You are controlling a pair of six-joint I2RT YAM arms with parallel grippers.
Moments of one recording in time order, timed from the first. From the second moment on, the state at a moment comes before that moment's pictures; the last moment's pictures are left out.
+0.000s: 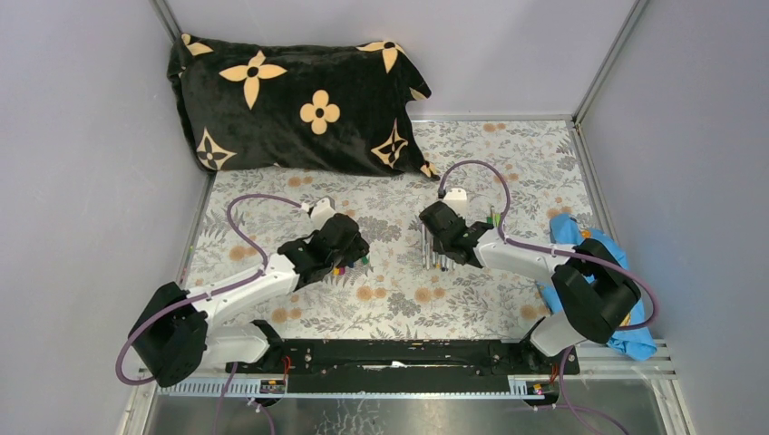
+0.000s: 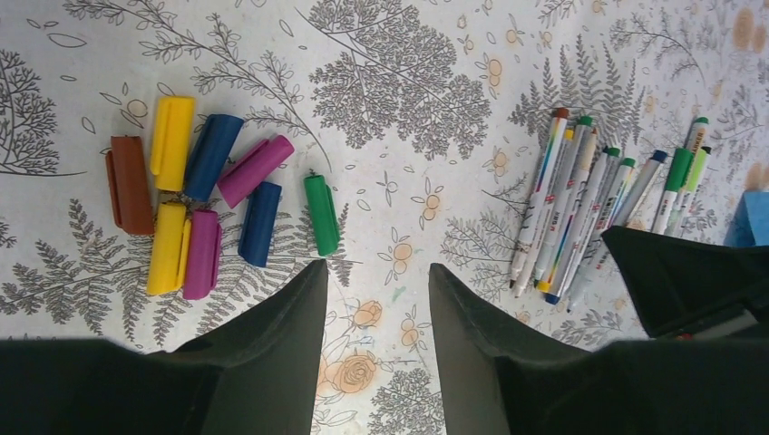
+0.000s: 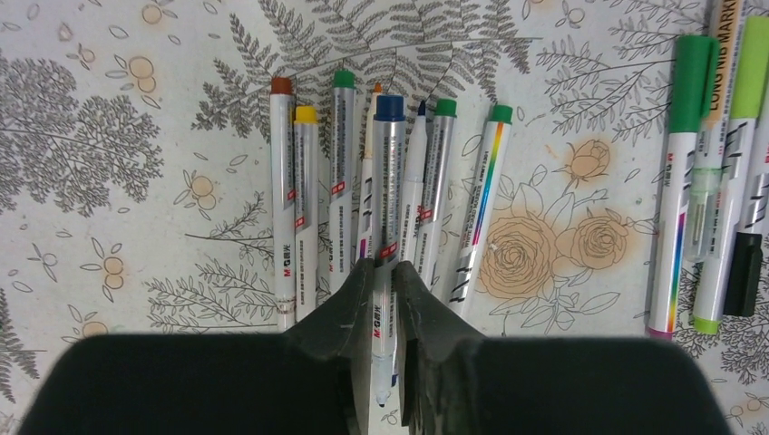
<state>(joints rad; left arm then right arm) -0.75 1.22 0.66 -0.27 -0.32 -1.08 0.76 1.52 0.83 -0.29 0.49 0.62</state>
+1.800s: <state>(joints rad) -0.75 1.12 0.67 -0.17 -0.20 -1.01 0.43 1.51 0.83 -0.48 0.47 0.56</state>
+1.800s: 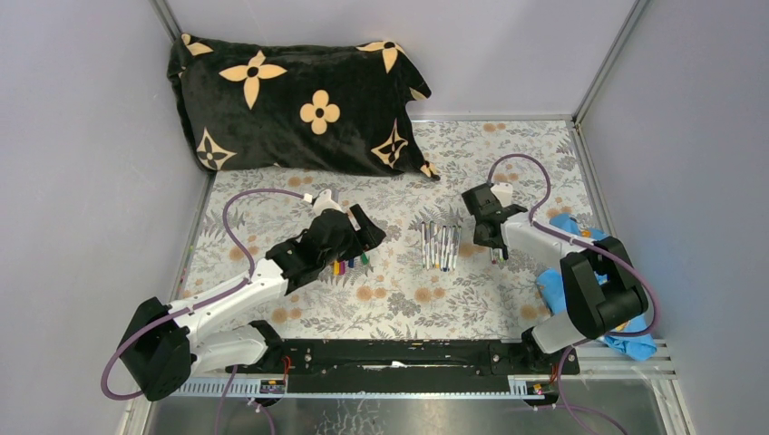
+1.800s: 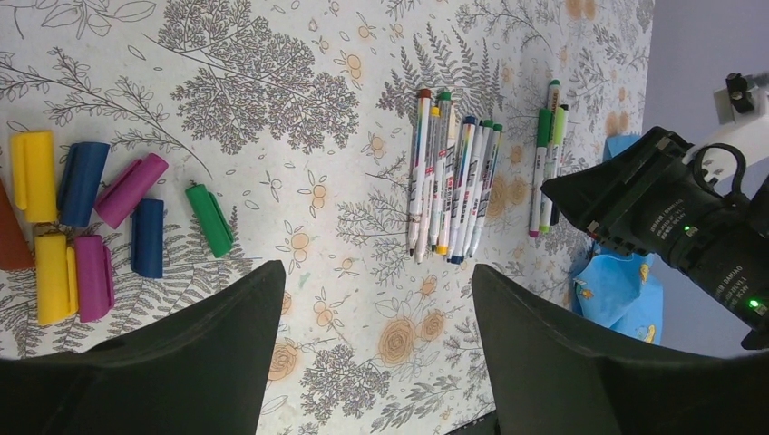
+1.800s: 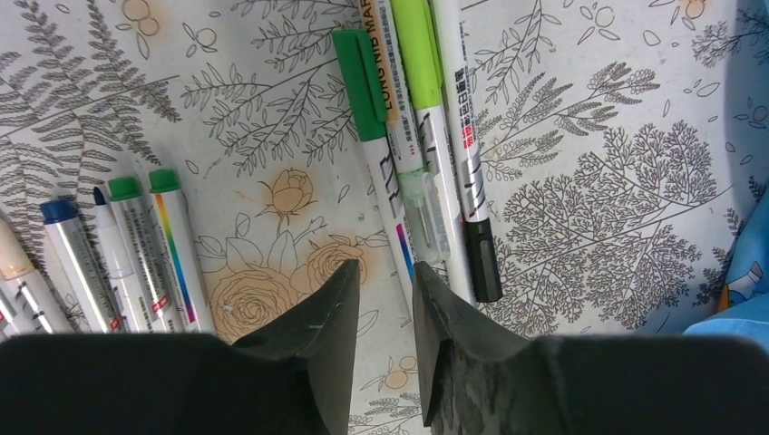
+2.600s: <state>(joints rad) -0.75 1.12 0.66 -0.15 -0.18 -1.01 0.37 1.57 0.82 -0.46 0.35 0.56</state>
